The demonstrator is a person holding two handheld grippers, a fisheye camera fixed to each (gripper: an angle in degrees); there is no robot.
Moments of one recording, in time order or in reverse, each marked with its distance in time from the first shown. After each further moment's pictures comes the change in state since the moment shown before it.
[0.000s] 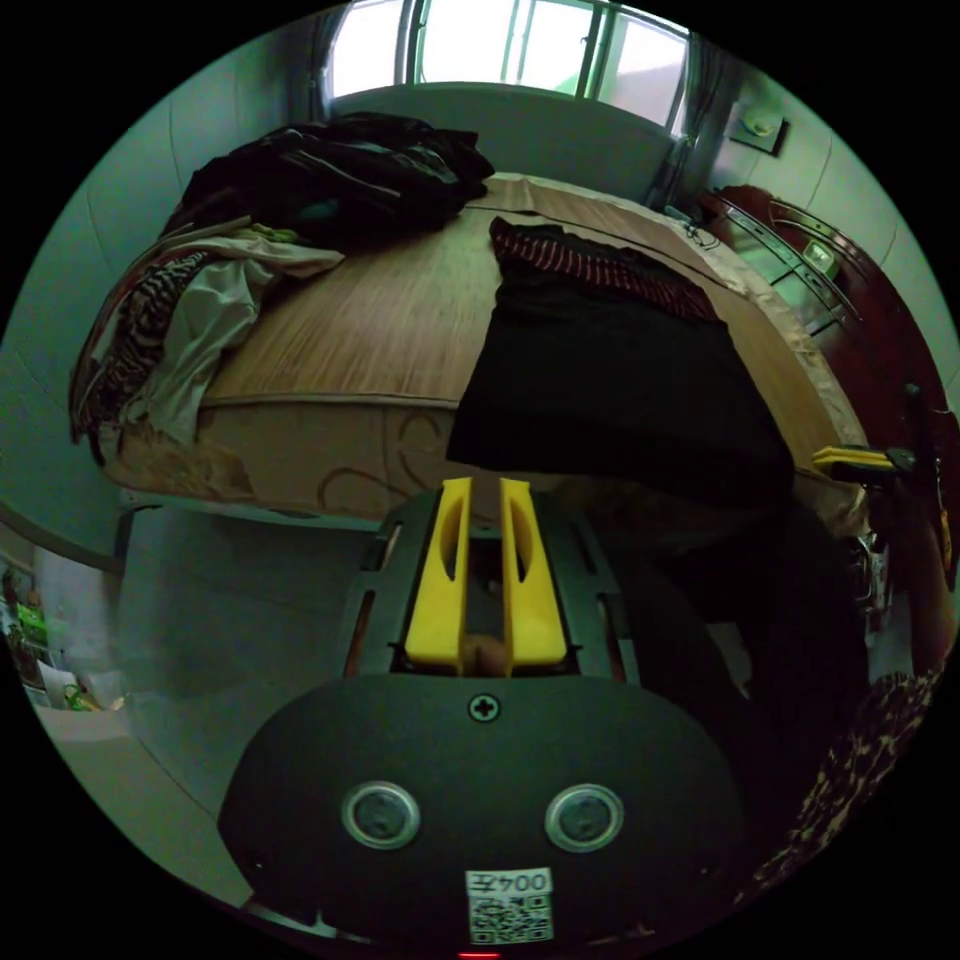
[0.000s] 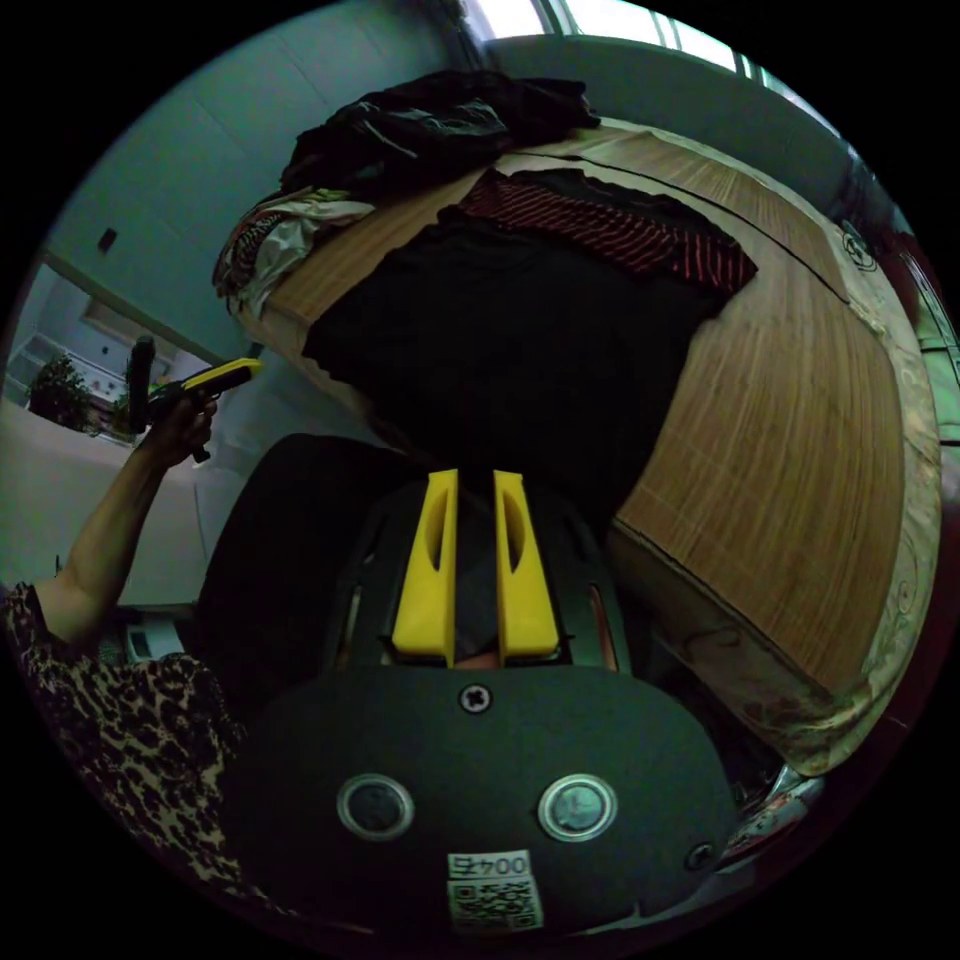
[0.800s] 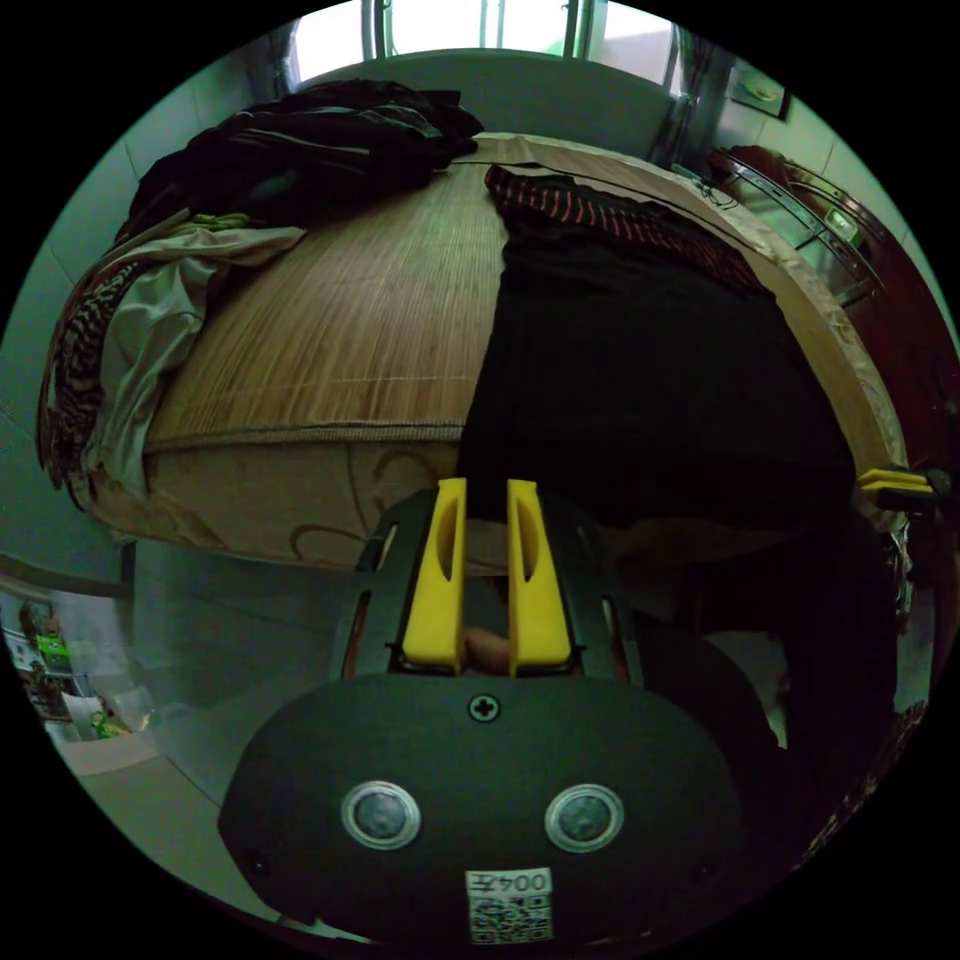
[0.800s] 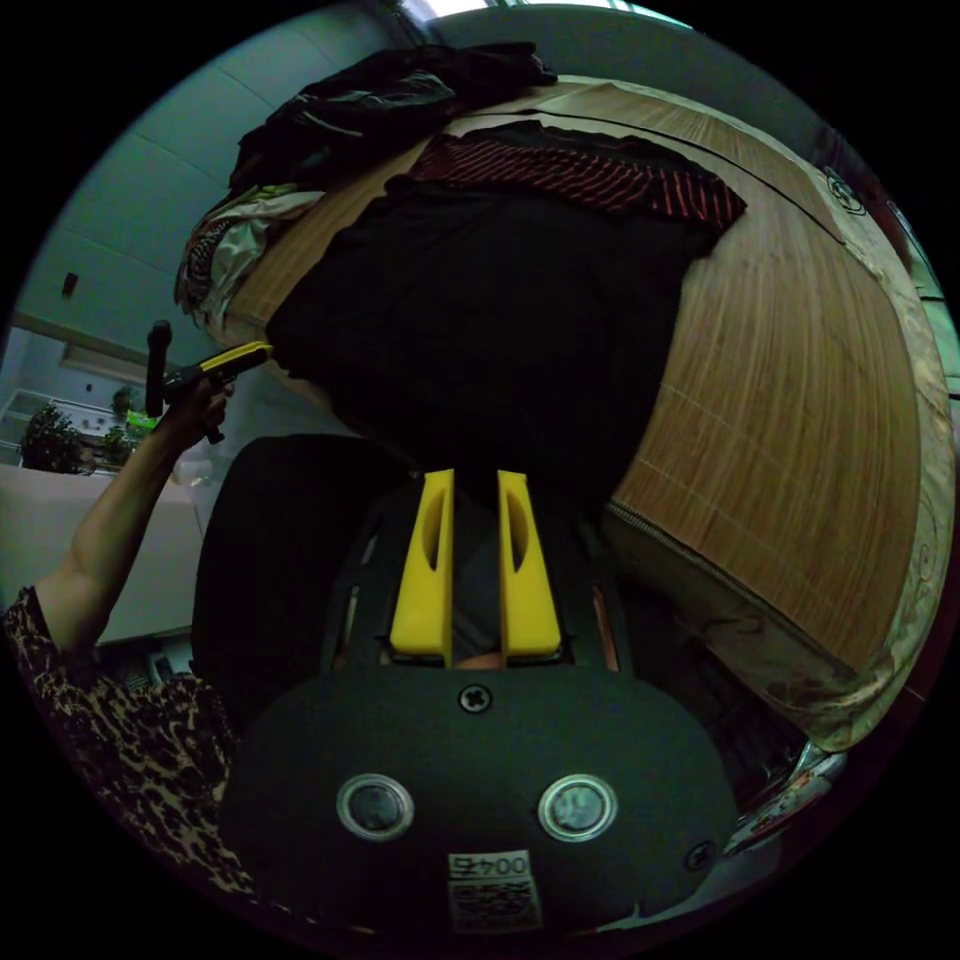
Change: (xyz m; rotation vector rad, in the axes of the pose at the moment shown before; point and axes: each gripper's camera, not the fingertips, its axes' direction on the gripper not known) left arm -0.008 -0.053 0.110 -0.052 -0.032 0.046; right arm 0.000 0.031 0.051 -0.079 0.000 0.099
